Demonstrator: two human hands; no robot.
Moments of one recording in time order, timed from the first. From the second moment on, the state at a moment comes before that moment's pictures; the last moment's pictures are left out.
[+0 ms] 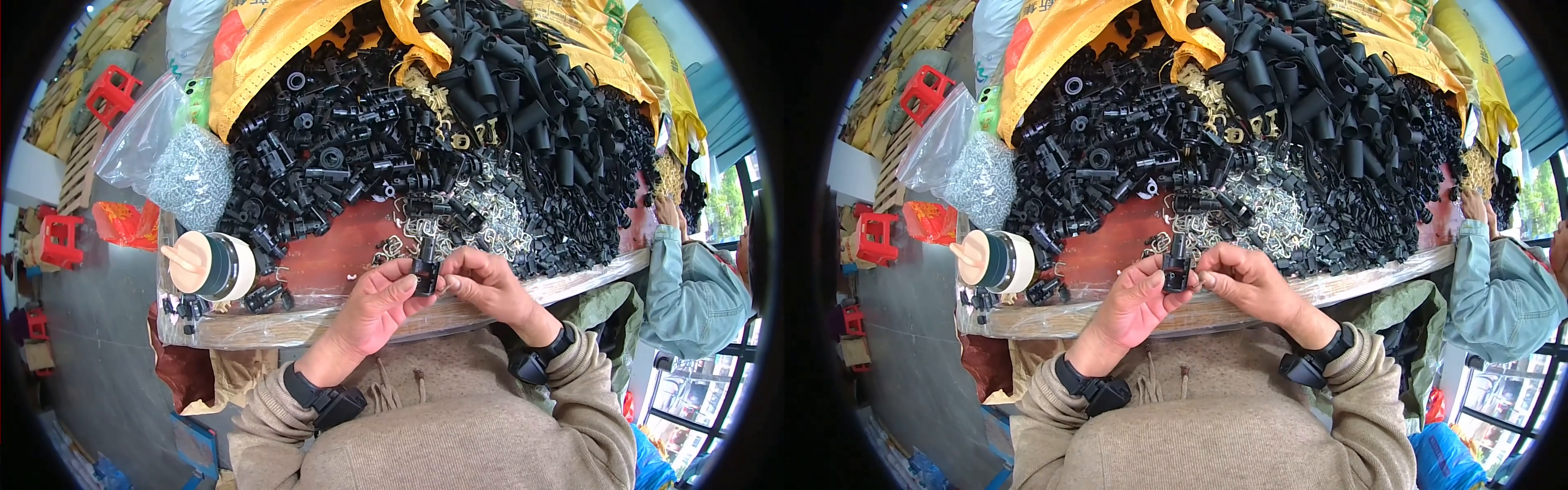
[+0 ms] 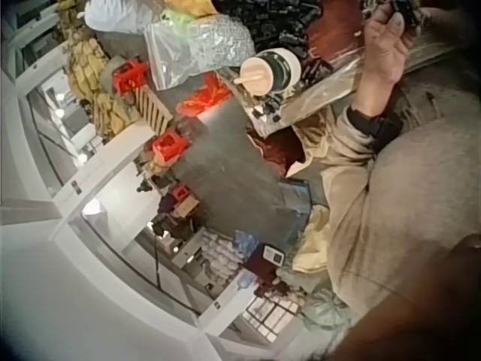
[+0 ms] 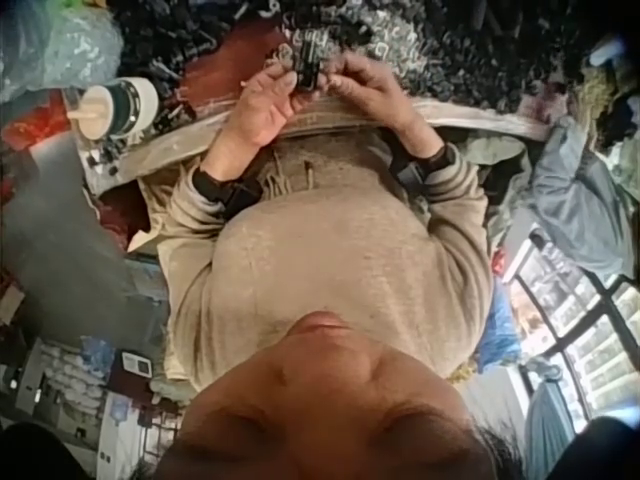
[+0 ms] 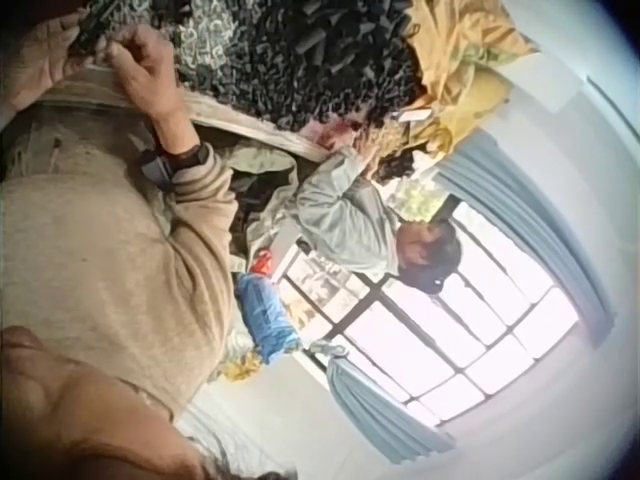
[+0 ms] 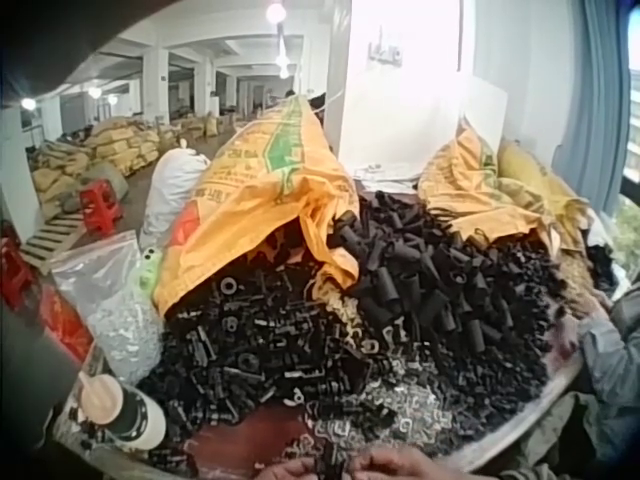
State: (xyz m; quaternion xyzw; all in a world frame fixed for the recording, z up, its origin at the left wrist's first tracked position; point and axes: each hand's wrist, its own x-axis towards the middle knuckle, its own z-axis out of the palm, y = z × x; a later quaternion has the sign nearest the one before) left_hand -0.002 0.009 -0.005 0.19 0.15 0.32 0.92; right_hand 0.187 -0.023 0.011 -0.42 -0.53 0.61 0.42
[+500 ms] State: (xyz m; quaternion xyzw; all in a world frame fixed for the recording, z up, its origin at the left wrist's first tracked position) left_hand 0.000 0.003 -0.006 0.16 0.22 0.30 0.91; right_hand 0.176 -0.023 0.030 -0.49 -0.66 0.38 0.42
